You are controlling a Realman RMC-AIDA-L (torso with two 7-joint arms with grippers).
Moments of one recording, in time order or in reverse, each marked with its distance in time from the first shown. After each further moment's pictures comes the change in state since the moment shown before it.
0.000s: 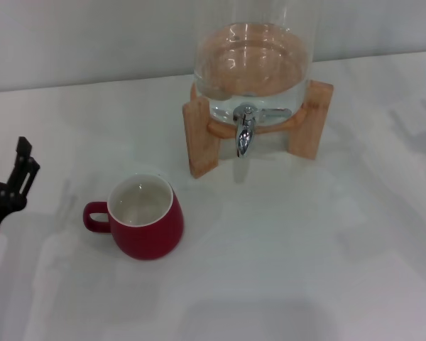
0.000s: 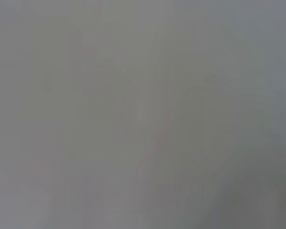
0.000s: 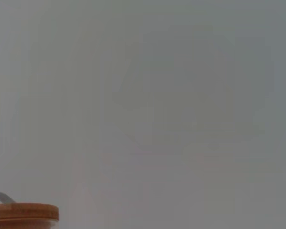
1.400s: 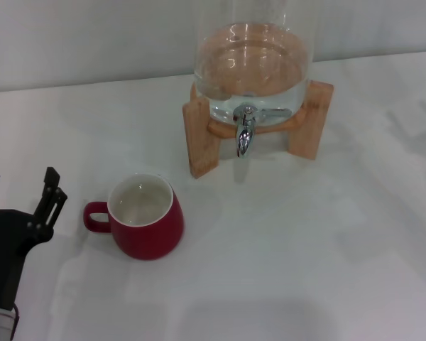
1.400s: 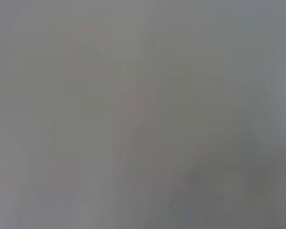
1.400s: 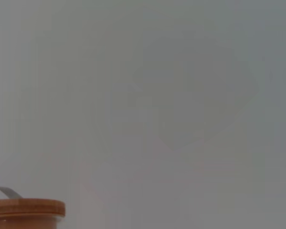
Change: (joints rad) left arm 0.085 -0.008 0.089 -0.078 -0.009 -0.005 0.021; right arm -0.001 -0.003 -0.008 0.000 -0.009 -0.001 -0.001
